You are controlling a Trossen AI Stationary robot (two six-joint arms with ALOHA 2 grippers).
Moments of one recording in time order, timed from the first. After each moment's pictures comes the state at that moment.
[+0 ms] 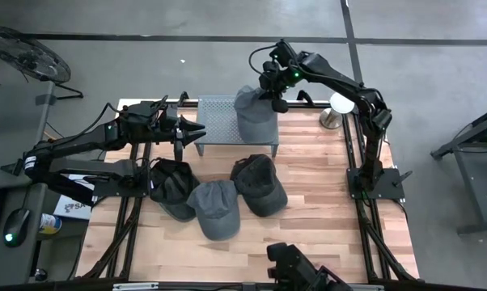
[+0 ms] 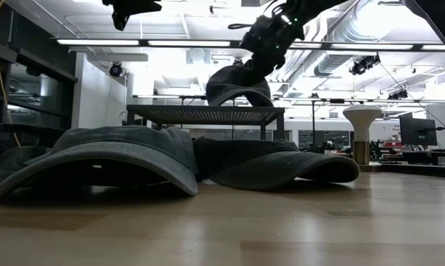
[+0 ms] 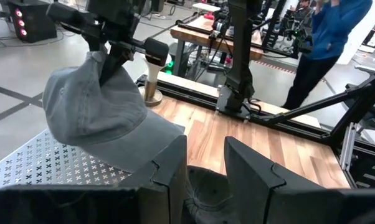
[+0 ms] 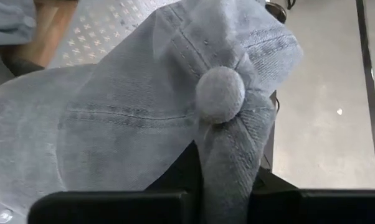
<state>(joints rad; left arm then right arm) 0.26 0.79 0.87 -0.23 0.04 -0.19 -0.72 1.93 1.91 -0.92 -0.43 -0.80</state>
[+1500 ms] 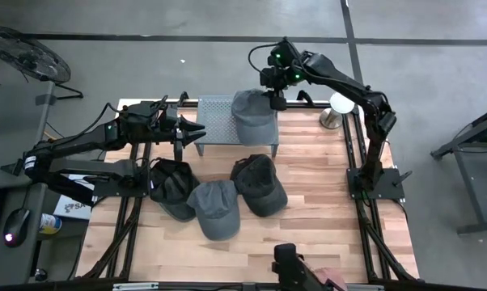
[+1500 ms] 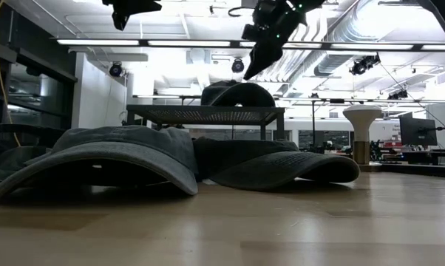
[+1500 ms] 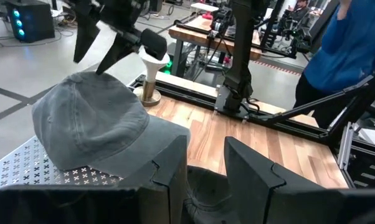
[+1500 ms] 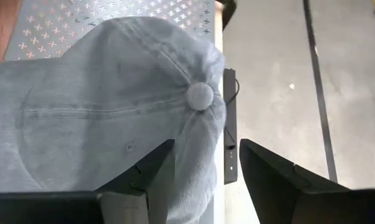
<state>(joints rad) 0.26 0.79 0.87 -0.23 0.05 -0.19 -0.68 1.87 1.92 -0.91 -0.22 -0.70</state>
